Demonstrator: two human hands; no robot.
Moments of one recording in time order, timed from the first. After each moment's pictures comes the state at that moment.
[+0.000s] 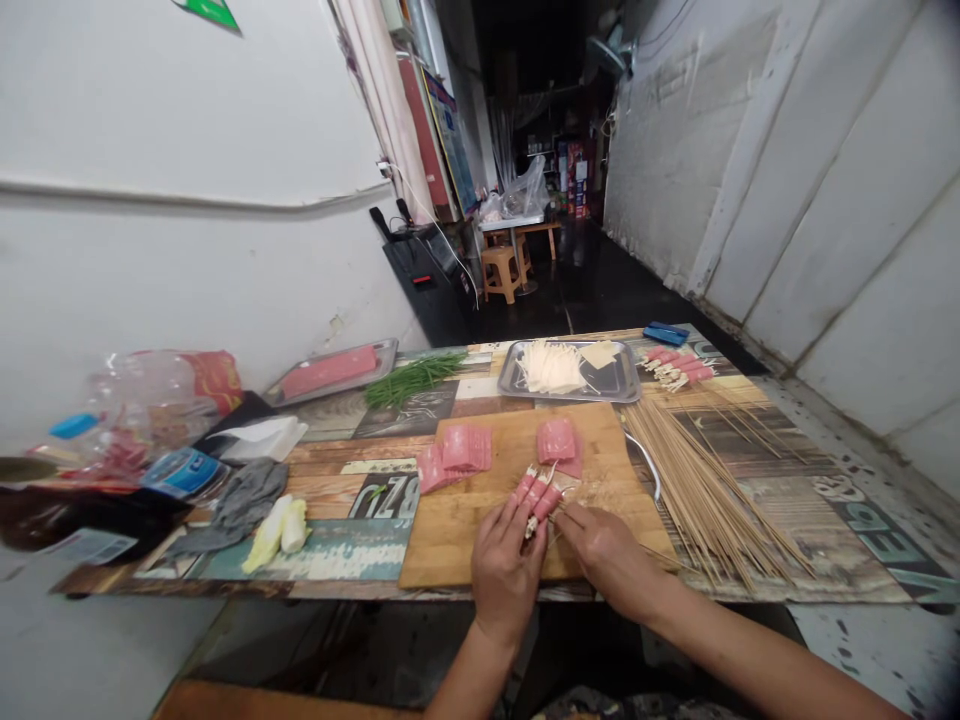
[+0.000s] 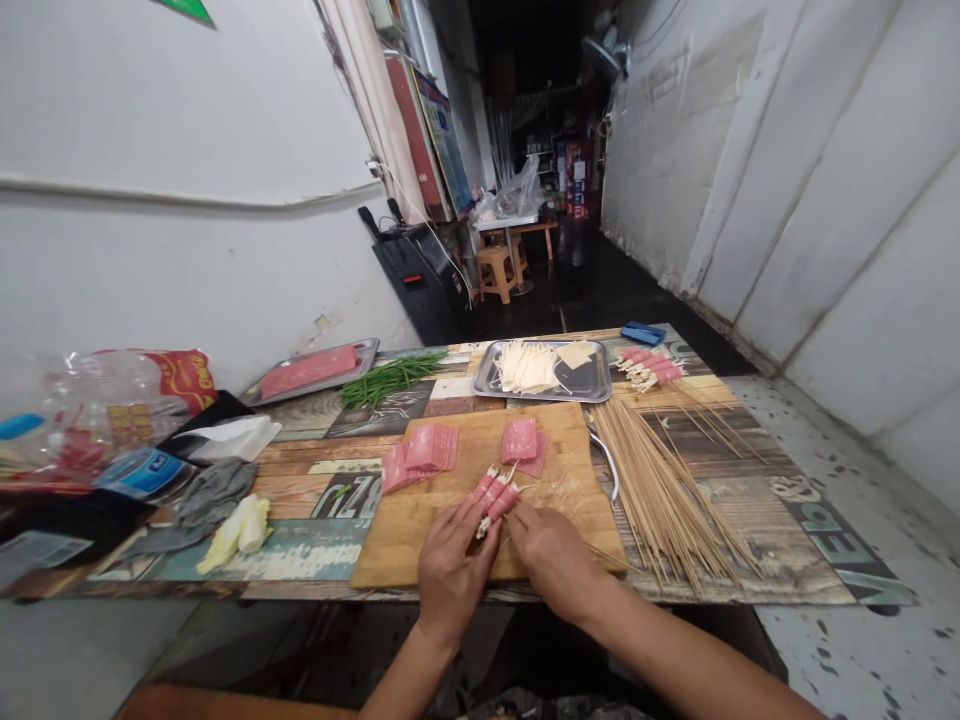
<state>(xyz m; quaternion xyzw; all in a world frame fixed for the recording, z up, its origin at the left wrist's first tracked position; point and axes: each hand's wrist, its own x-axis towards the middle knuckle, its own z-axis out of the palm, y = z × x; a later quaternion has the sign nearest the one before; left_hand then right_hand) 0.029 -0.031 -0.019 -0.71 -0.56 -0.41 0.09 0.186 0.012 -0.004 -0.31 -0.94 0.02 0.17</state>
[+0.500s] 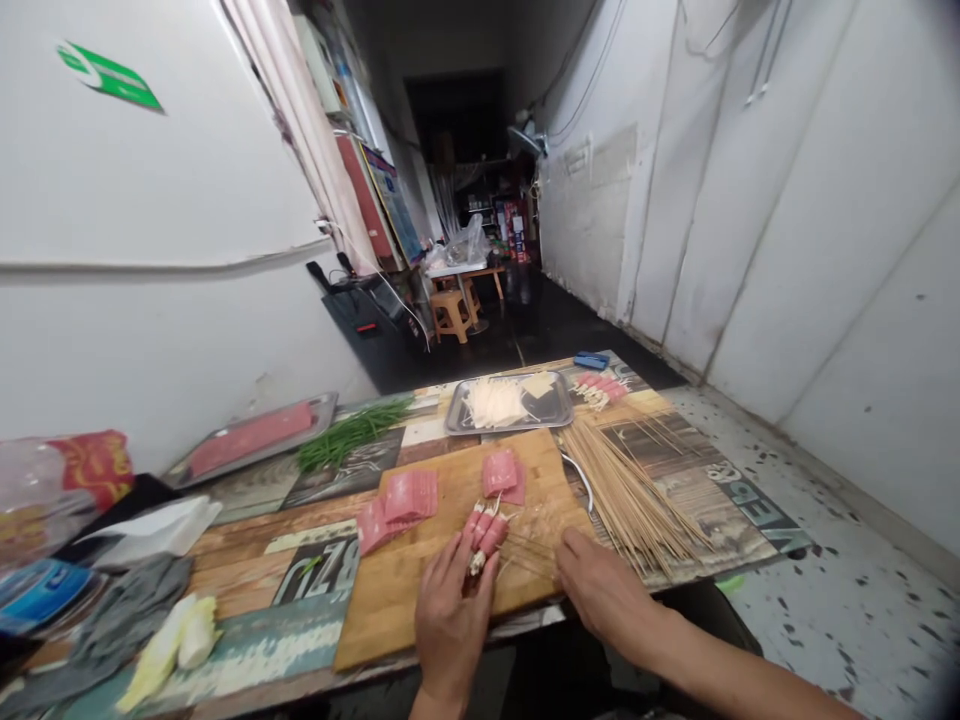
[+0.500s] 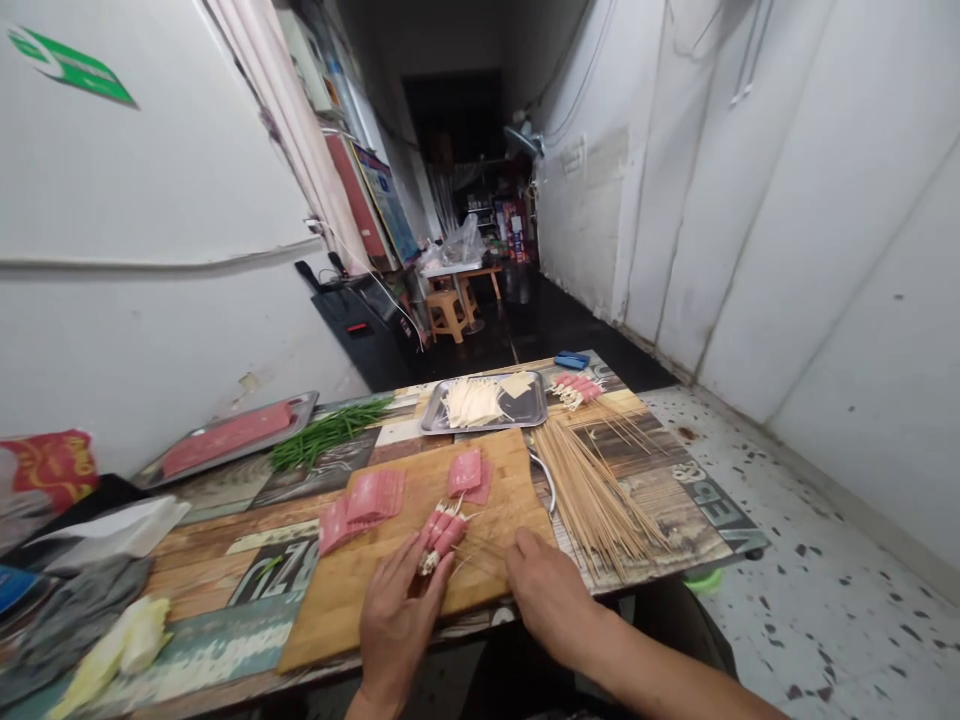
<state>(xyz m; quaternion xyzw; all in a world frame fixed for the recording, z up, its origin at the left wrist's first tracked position) 0.026 -0.031 -0.029 -0.70 -0.55 -0.43 0.15 0.242 -0.016 -0.003 -0.44 -0.88 -0.01 0.15</state>
